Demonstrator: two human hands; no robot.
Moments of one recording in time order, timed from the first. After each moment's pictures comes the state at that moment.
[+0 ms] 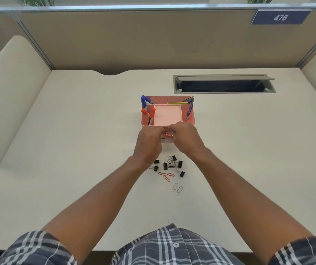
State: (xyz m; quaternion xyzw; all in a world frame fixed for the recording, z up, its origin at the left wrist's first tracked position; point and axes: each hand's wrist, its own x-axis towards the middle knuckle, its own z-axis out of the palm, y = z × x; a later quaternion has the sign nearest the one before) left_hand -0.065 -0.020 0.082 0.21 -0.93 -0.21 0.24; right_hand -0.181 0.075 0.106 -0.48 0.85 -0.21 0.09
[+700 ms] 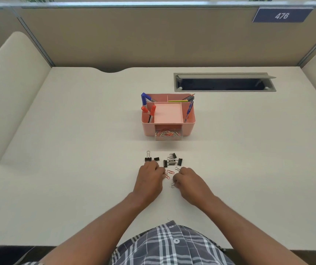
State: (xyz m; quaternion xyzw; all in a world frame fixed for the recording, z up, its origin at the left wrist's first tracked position) left_hand 0.010 0.049 0.004 0.24 -0.95 -0.18 0.07; right_hand -0.114 0.186 0.016 -0.53 0.82 -0.09 0.21
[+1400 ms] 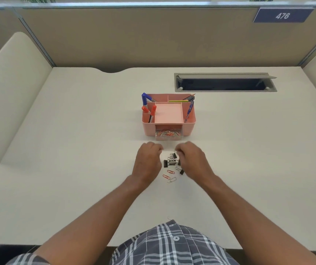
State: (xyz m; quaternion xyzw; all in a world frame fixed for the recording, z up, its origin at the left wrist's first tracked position) left_hand -0.022 0.021 0.056 0.27 -0.92 -0.21 0.19; right_hand -0.145 0.141 0.068 -0.44 0.84 -0.28 0.12
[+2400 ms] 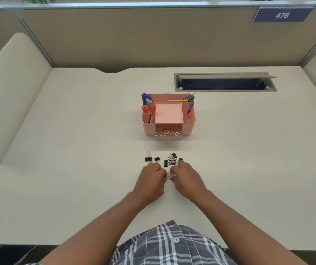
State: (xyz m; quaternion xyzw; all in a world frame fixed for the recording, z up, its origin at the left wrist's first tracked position) left_hand 0.010 0.049 0.011 0.19 -0.96 -0.20 0.03; right_hand -0.112 0.160 0.014 -0.47 0.85 -0.11 0.20
